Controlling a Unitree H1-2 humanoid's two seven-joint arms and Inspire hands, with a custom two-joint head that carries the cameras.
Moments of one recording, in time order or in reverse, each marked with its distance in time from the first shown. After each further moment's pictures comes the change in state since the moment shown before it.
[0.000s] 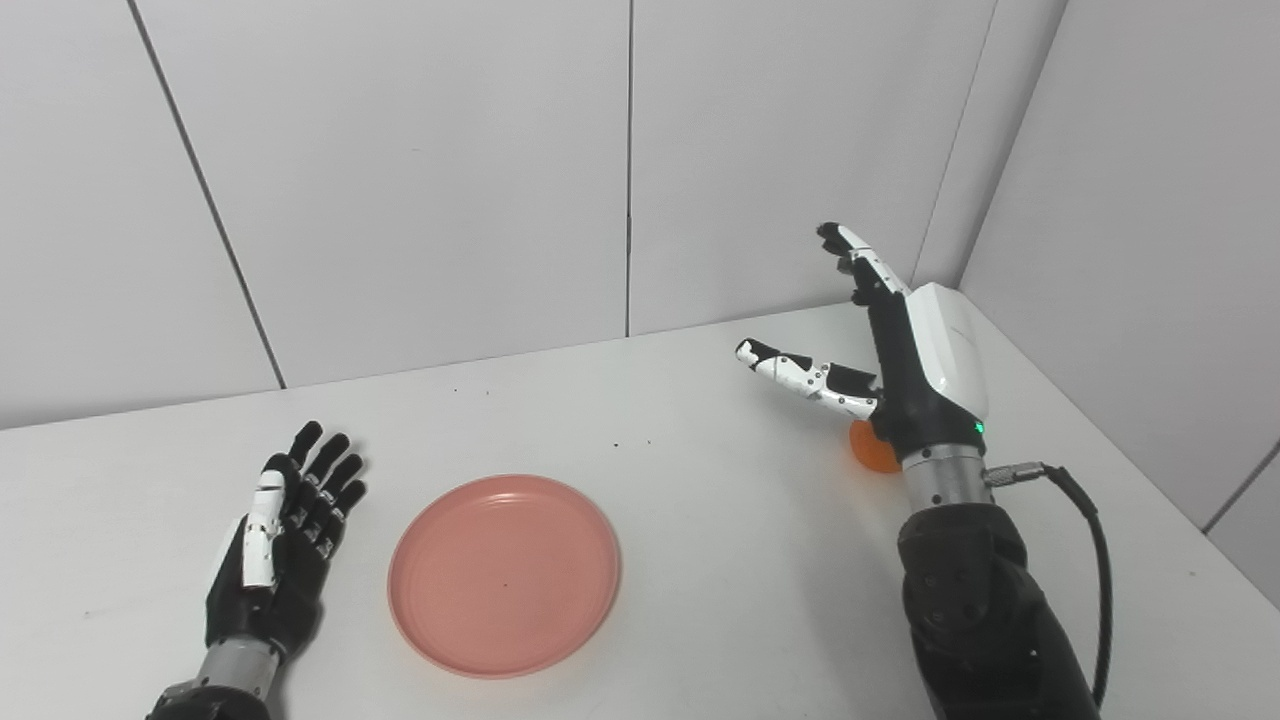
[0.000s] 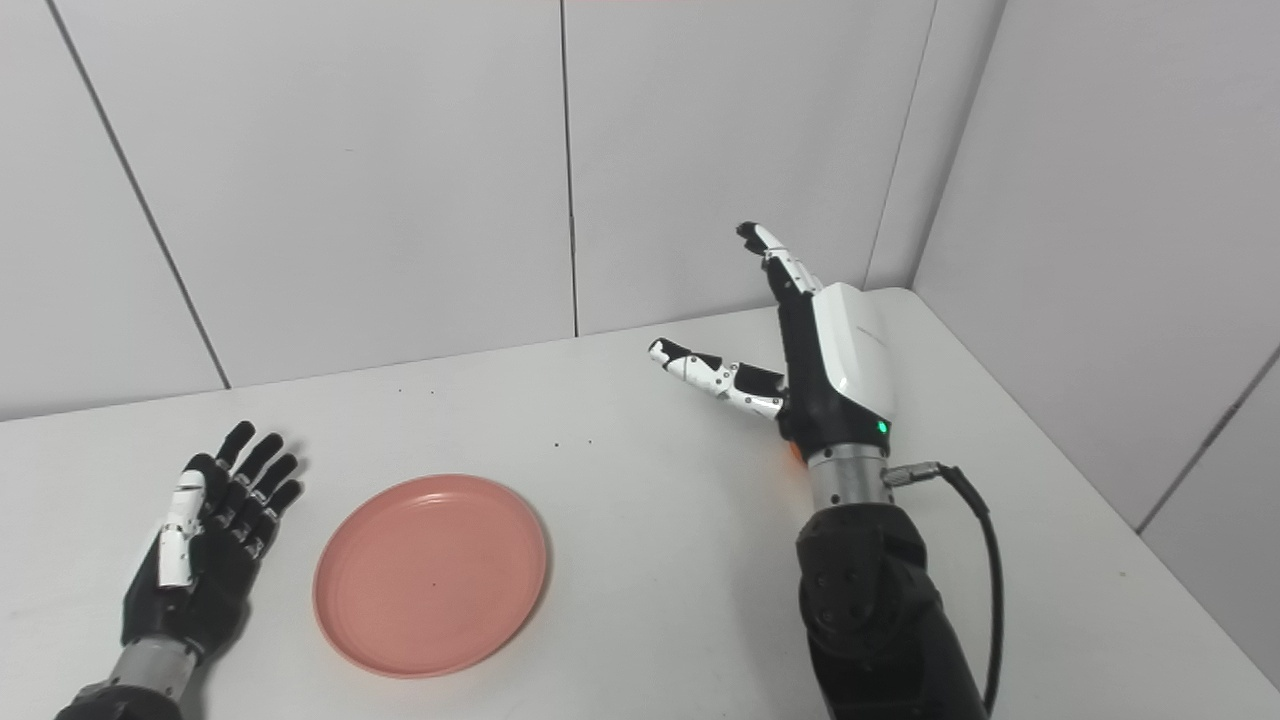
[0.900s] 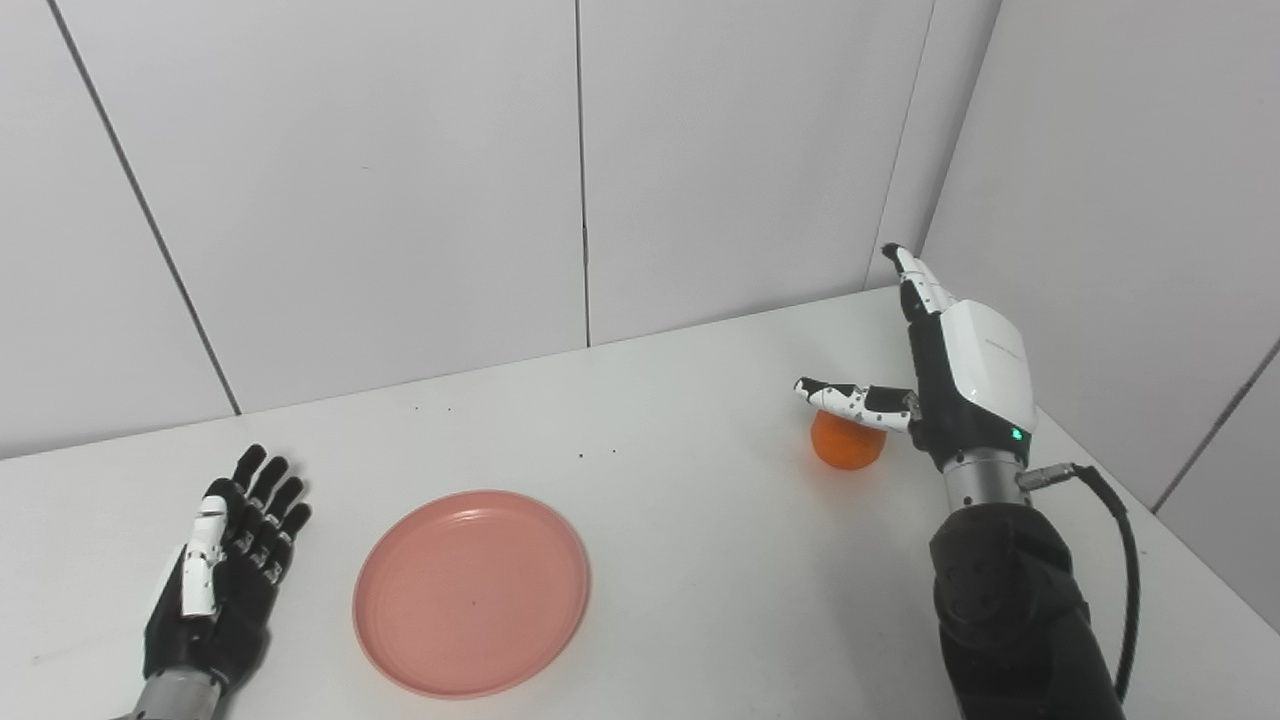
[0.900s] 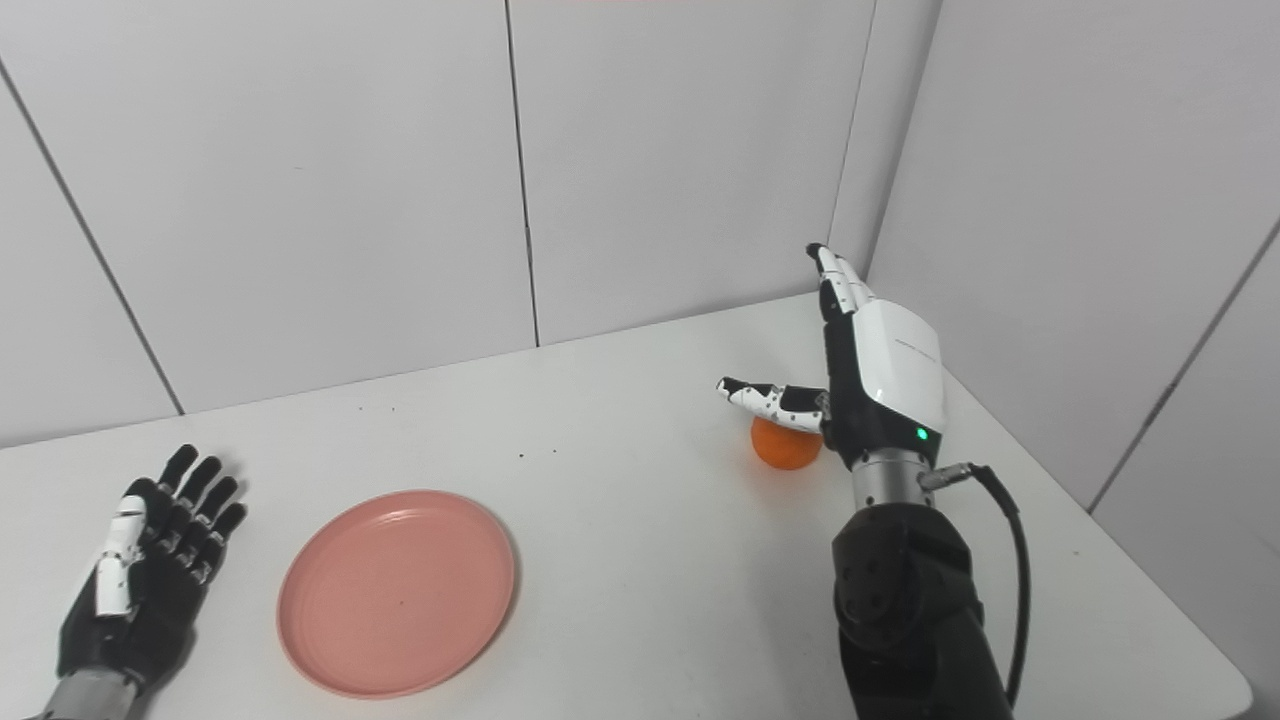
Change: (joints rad) left arm -0.021 0.043 0.009 0.042 -0.021 -0.003 -0.052; right arm 0.058 -0.008 -0.141 0.023 -0.176 0.047 0.145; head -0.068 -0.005
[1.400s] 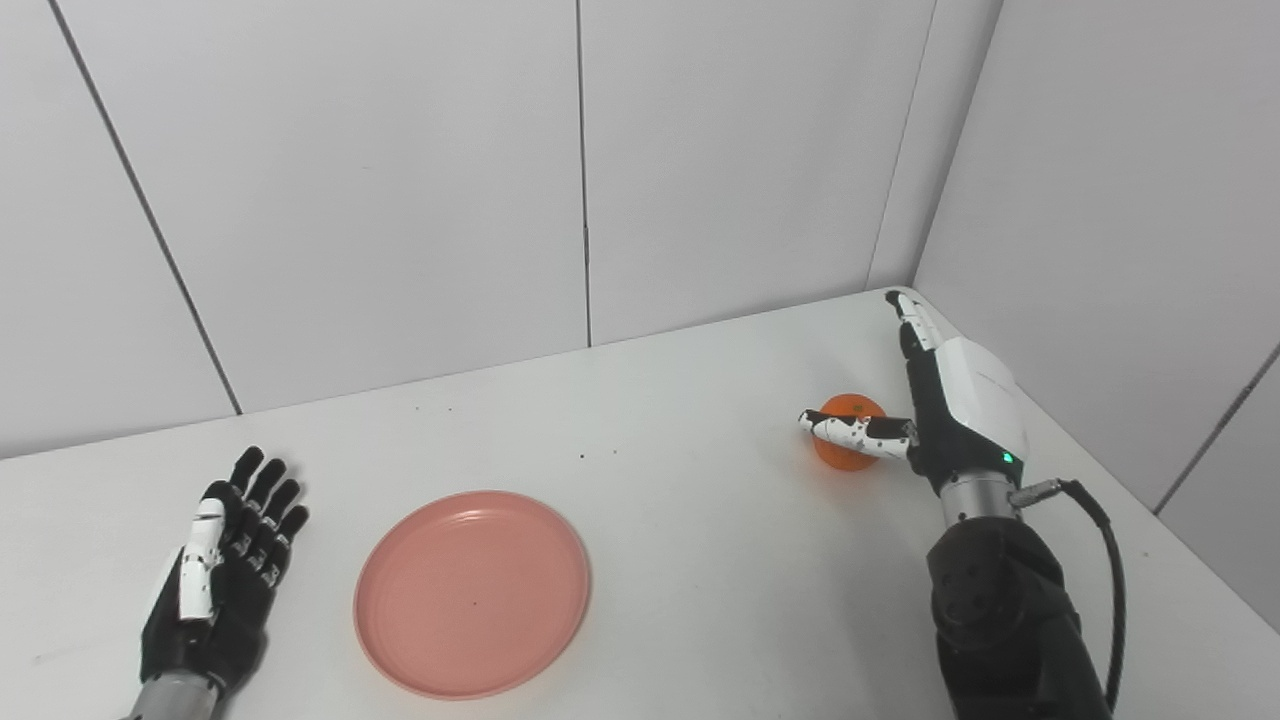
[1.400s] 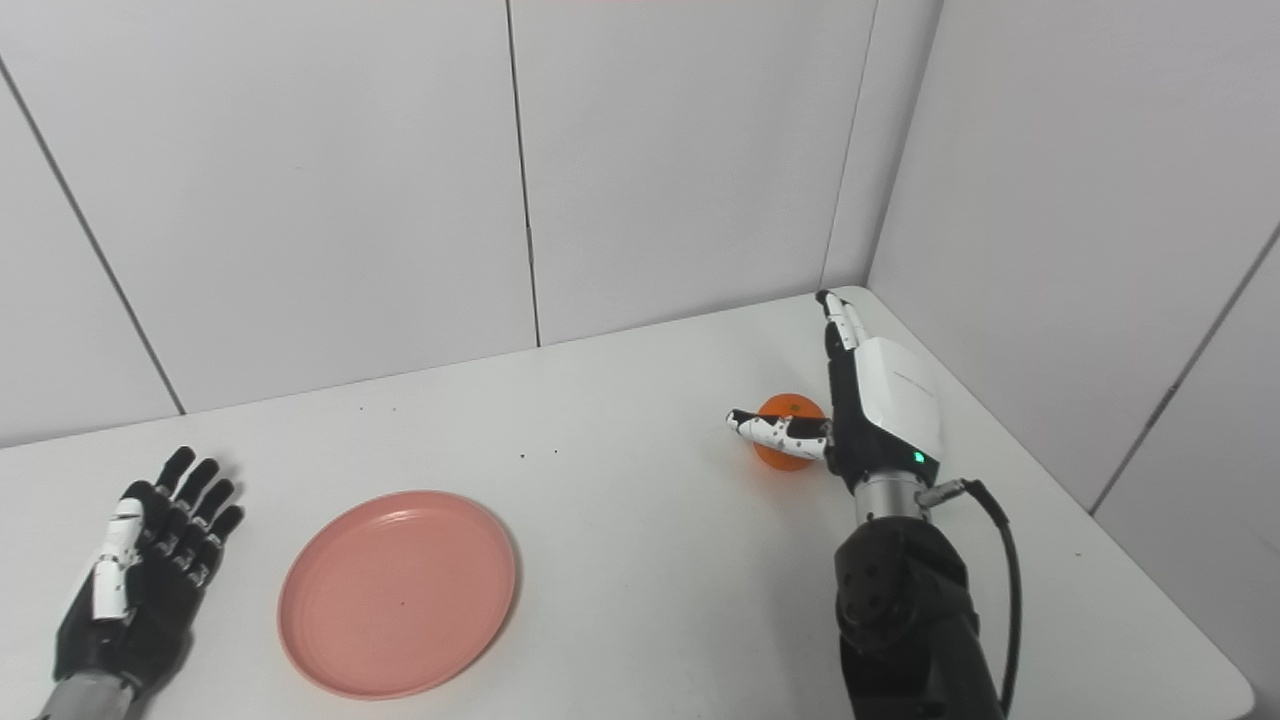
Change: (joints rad) left arm 0.004 0.002 -0.001 -0.010 0.001 0.007 0.001; right arm 0.009 0.023 -0.028 0.107 0.016 0.001 0.027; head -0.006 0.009
